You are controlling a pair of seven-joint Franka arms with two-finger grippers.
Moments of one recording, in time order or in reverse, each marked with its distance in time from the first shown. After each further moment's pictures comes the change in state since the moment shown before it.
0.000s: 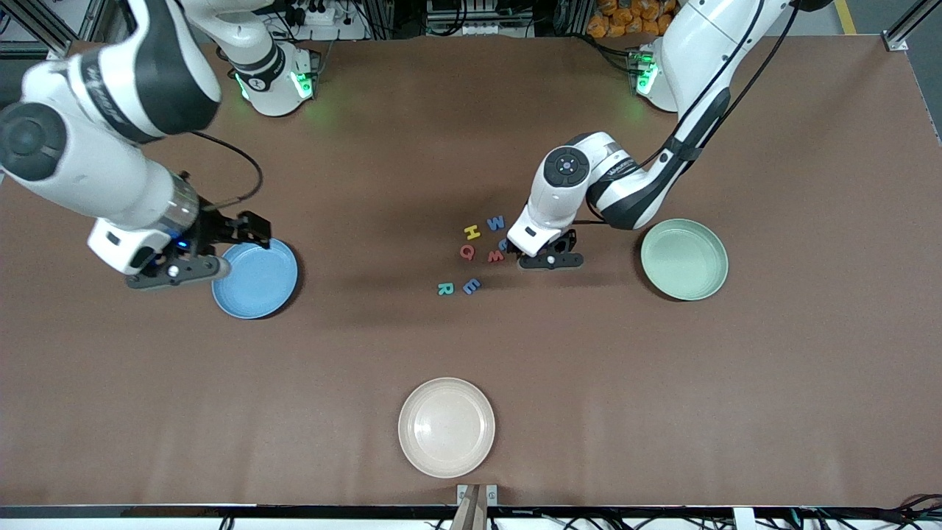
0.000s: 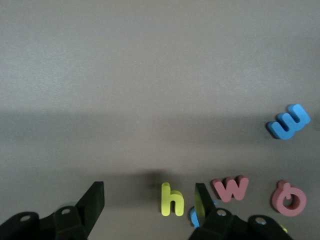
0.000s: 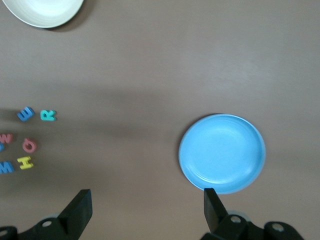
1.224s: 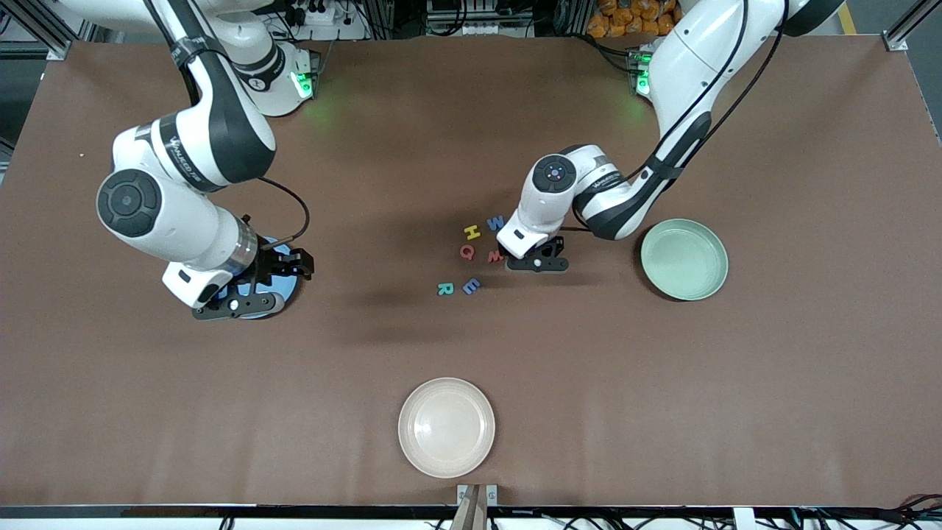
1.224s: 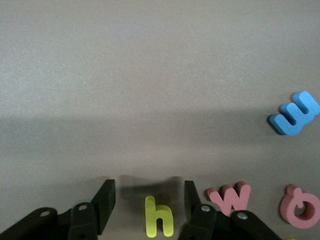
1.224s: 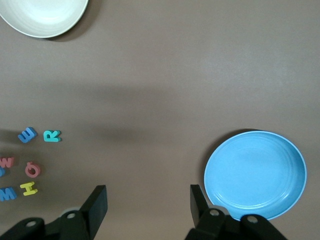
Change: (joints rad) left arm -0.012 0.092 0.002 0.023 0.101 0.063 -0.035; right arm 0.018 0.109 0.023 0.000 -0.001 0.115 0.059
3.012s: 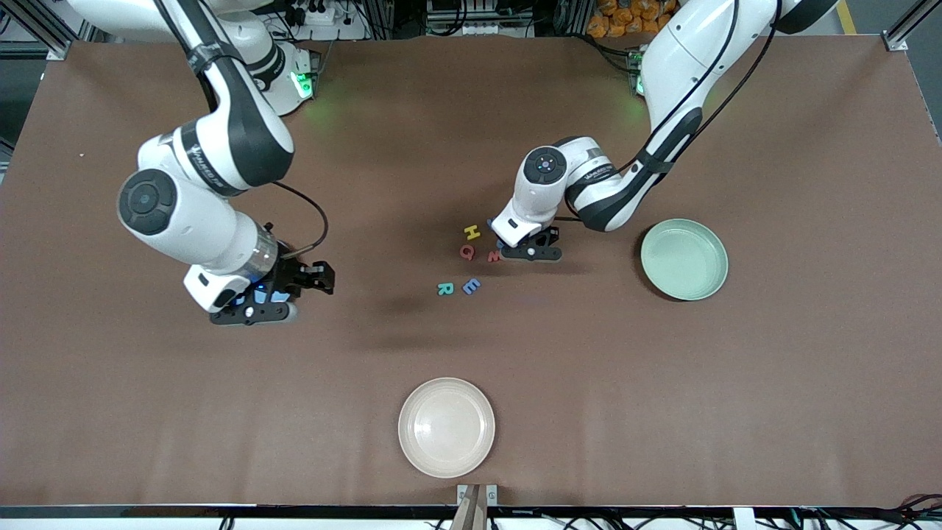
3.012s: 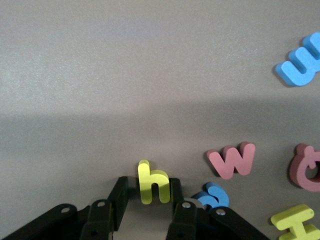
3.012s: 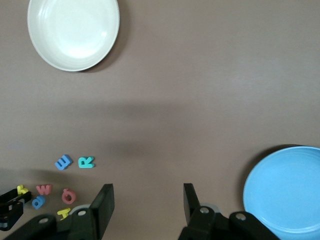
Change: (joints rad) left arm -0.023 -0.010 -0.015 -0.043 0.004 -0.023 -0.007; right arm 0.049 0.038 0.006 0.014 0.060 0.127 0.088
